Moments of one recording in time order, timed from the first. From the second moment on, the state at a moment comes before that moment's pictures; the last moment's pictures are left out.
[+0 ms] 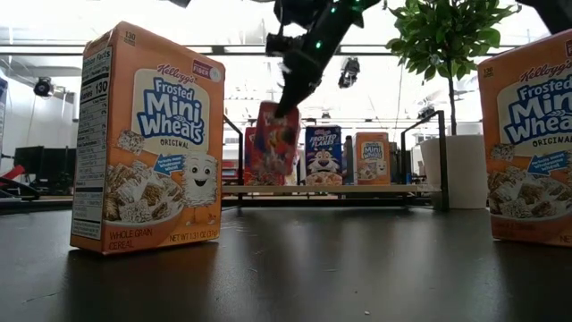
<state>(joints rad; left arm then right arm) -0.06 0.98 0.91 -0.14 -0.20 0.28 -0.27 1.92 1.77 -0.76 0.05 -0.33</state>
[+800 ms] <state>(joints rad) -0.06 0.99 0.91 -0.14 -0.20 0.30 -0.32 1.92 1.82 -0.80 0.03 -0.33</state>
